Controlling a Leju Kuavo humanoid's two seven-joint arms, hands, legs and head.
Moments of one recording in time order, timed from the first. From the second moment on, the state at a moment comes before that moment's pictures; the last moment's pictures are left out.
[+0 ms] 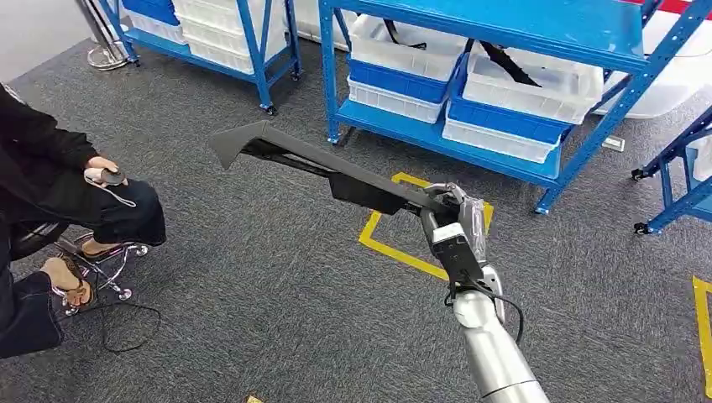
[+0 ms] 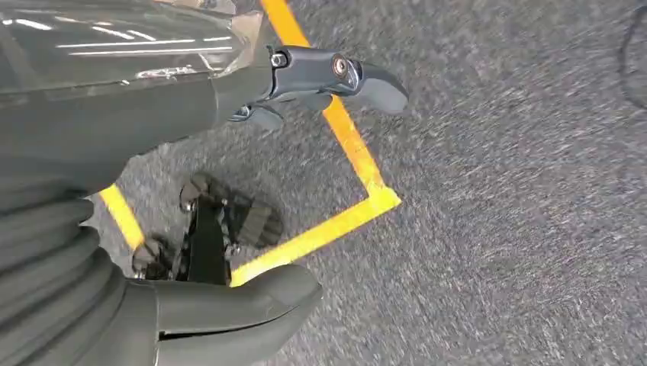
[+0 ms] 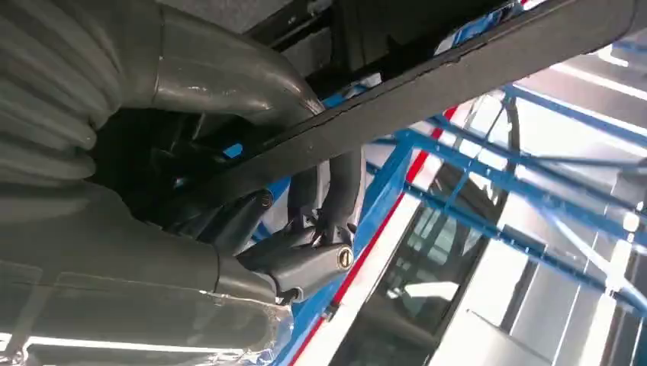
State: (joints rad) left arm -0.15 -0.13 0.87 -0.26 -0.25 -0.05 -0.50; right arm -0.24 0.04 0.13 -1.36 0.30 -0.43 -0.51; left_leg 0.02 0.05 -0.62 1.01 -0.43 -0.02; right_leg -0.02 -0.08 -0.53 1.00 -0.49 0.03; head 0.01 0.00
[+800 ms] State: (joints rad) left arm -0.11 -0.11 0.94 -0.25 -0.20 -0.04 -0.53; right arm -0.26 0.13 0.18 -1.40 0.39 -0.34 -0.46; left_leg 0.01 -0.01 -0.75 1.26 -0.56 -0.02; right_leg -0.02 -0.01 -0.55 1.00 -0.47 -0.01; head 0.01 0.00
